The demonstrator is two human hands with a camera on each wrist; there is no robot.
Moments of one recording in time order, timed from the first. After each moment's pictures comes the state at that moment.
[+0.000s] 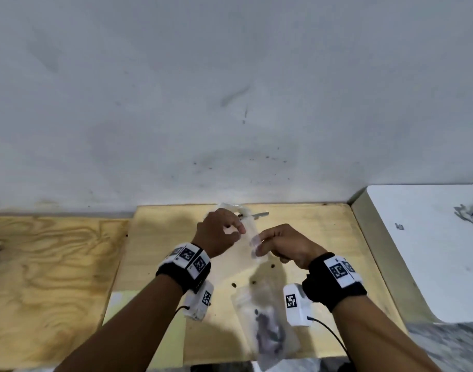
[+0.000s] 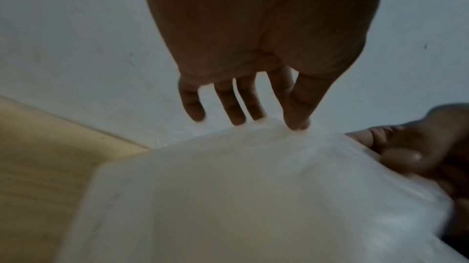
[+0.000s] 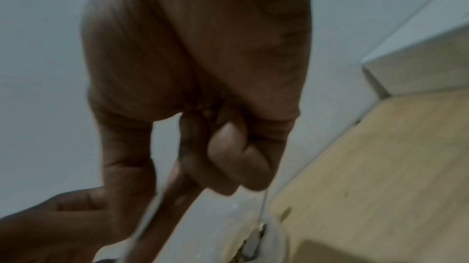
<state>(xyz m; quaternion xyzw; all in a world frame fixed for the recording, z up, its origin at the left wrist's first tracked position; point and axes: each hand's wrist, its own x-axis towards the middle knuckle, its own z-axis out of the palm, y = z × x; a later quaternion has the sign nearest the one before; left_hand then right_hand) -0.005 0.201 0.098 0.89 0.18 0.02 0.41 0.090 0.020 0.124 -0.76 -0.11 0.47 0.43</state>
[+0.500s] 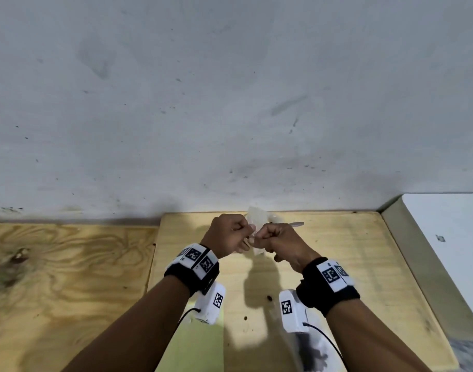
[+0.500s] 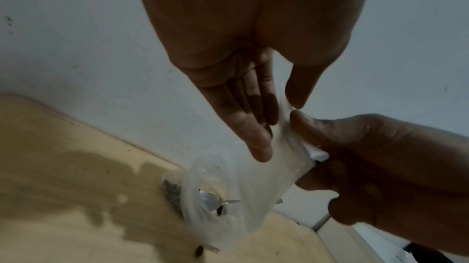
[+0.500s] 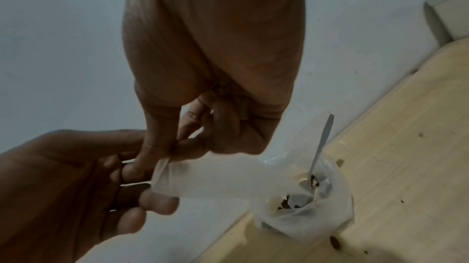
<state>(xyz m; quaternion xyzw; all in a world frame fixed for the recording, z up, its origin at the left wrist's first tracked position) -0.024 0.282 0.103 0.76 0.22 0.00 0.61 0.057 0.127 0.106 -0.76 -0.14 0.40 0.50</state>
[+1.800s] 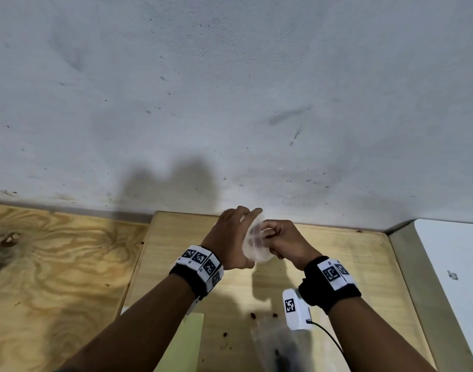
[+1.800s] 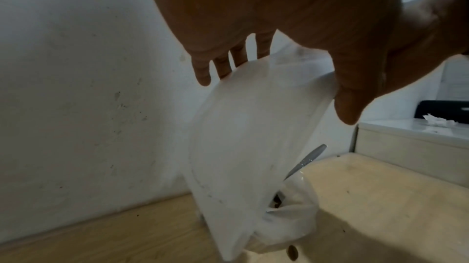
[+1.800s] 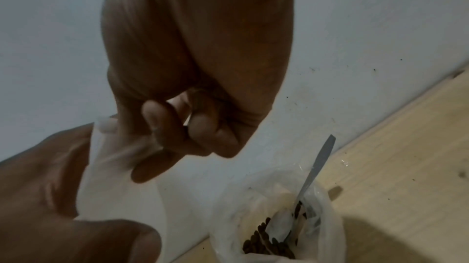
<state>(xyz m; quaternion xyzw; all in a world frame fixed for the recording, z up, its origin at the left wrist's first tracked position) 0.025 0.273 0.078 0.97 0.06 0.03 0.23 0.135 0.126 0.087 -0.73 -0.21 0.42 0.50</state>
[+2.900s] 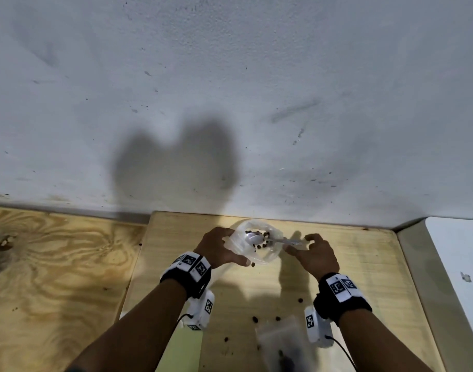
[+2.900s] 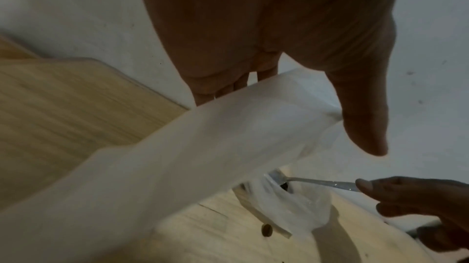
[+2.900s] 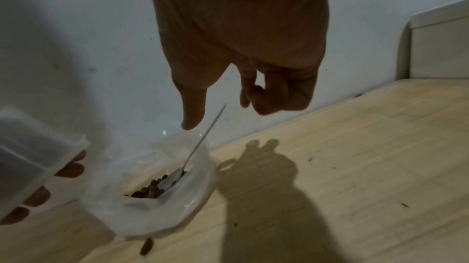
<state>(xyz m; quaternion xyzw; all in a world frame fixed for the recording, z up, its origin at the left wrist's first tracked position) 0.027 0.297 0.030 0.81 0.33 -0.15 0.46 0.177 0.071 0.003 -0.92 -0.03 0.27 0.27</state>
